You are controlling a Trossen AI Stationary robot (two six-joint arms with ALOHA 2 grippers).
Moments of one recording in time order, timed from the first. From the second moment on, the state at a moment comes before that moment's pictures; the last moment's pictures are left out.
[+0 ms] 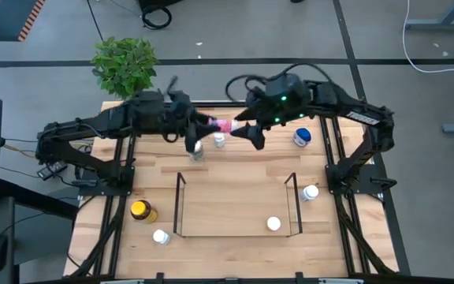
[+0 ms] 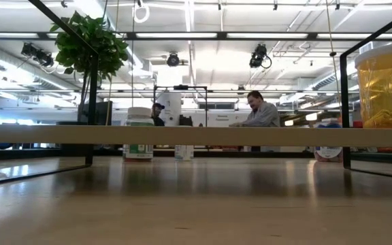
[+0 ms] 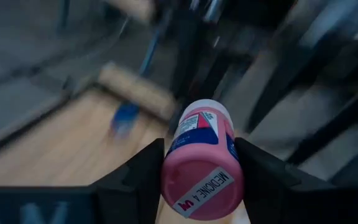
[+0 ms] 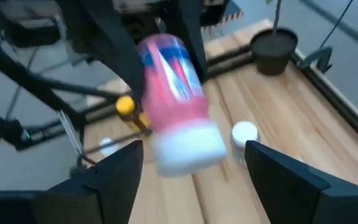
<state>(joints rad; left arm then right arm) 0.09 1.27 1.45 -0.37 -0.07 -0.46 -0.09 1.61 2.05 -0.96 -0.07 0.33</state>
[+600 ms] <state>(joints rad) 0.12 1.25 1.45 -0.09 -0.06 -0.52 -0.11 1.55 2.05 -0.68 -0.05 0.41</state>
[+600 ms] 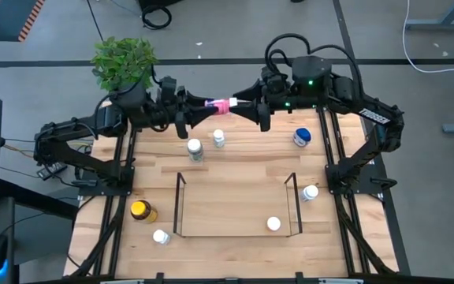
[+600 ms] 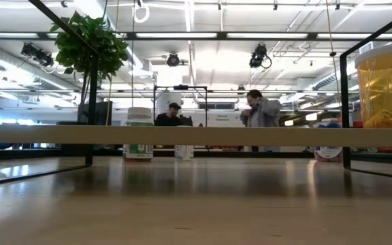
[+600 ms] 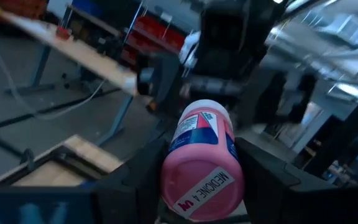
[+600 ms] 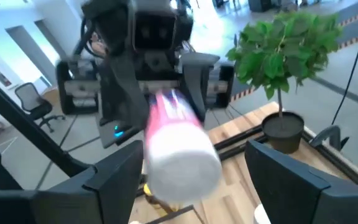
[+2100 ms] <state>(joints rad) 0.12 1.25 1.45 -0.07 -0.02 -0.51 -0.11 1.56 2.05 -0.65 -0.11 0.41</state>
